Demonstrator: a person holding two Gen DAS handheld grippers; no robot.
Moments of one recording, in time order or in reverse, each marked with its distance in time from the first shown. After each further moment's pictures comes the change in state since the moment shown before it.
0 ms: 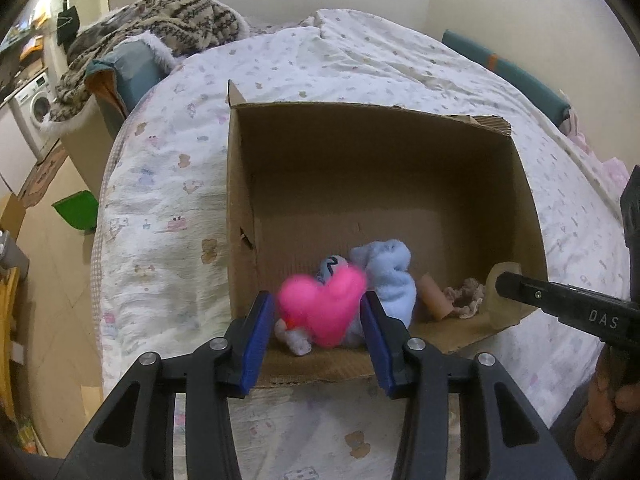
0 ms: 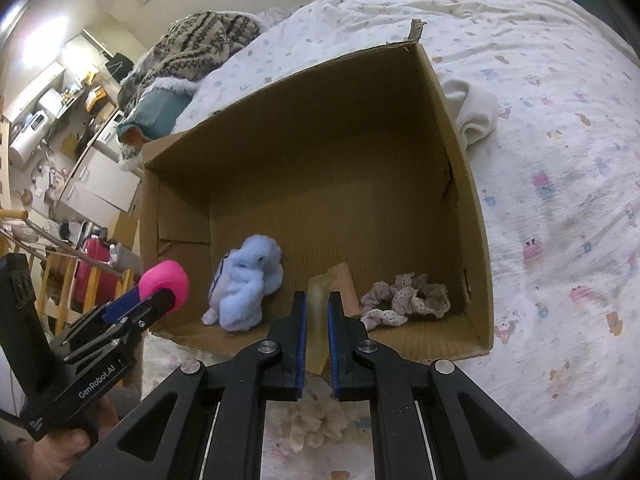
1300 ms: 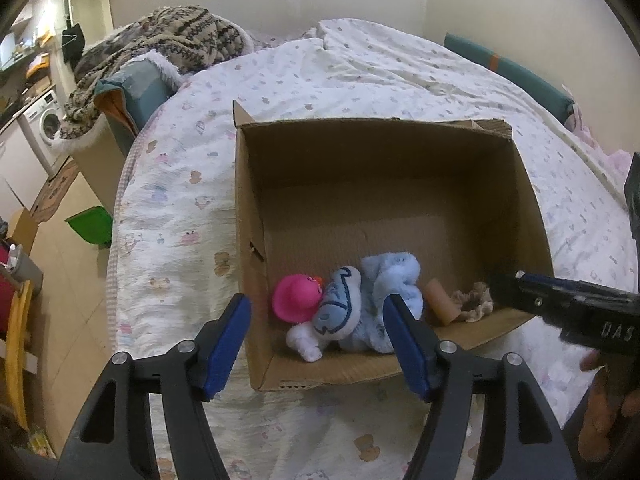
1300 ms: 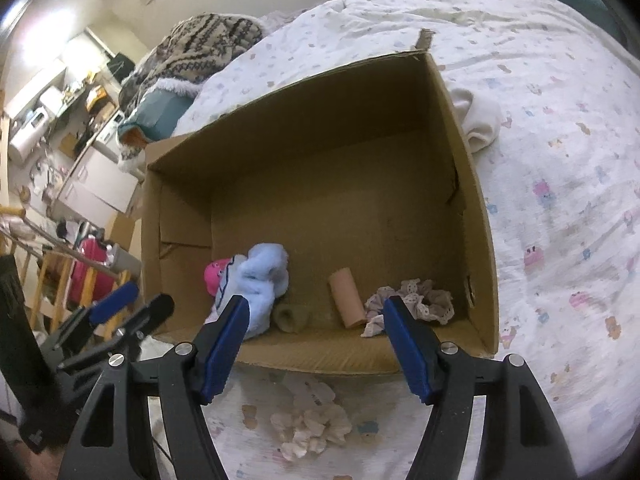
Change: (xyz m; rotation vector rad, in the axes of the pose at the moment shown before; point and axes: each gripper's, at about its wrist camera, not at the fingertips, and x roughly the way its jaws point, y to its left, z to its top) left arm -0.010 -0.005 0.001 0.026 -0.043 0.046; right arm 0.001 0.010 0.001 -0.037 -0.021 -0.032
